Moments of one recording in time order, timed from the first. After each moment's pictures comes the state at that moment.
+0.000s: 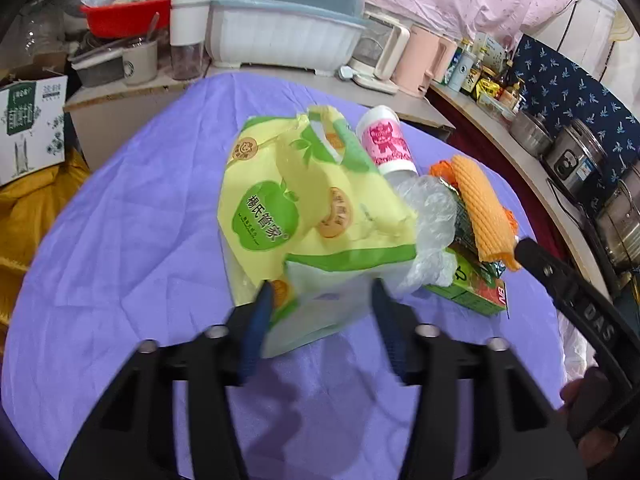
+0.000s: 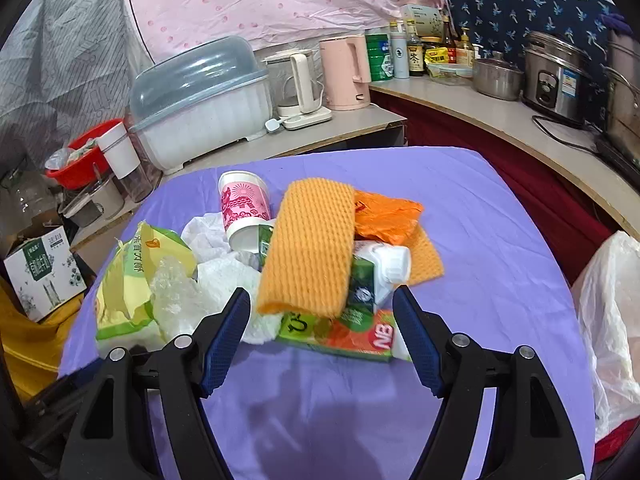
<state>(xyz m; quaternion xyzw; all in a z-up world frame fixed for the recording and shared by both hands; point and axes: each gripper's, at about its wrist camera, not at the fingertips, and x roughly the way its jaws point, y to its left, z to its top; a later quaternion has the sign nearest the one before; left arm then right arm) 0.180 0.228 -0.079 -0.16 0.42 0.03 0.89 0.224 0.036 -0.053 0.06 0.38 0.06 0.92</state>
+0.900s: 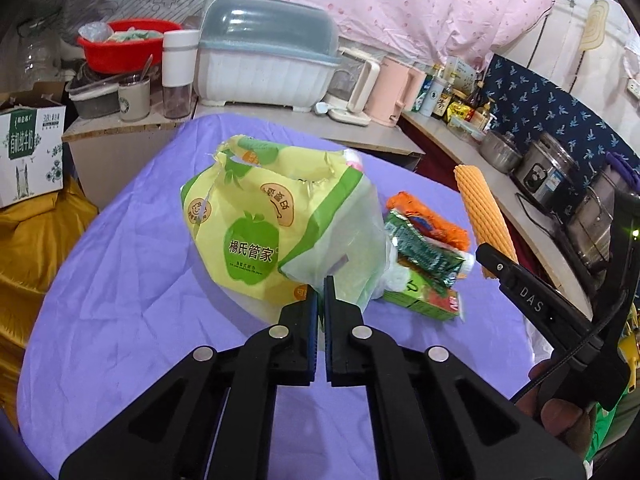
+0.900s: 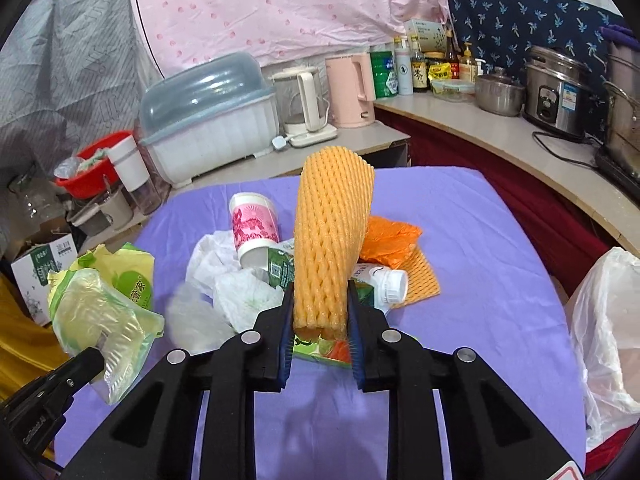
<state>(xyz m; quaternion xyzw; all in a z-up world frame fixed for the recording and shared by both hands) 0.142 0.220 -0.023 -0.16 0.36 0.00 0.92 0.209 0.027 -0.026 0.06 0.35 0.07 0.93</state>
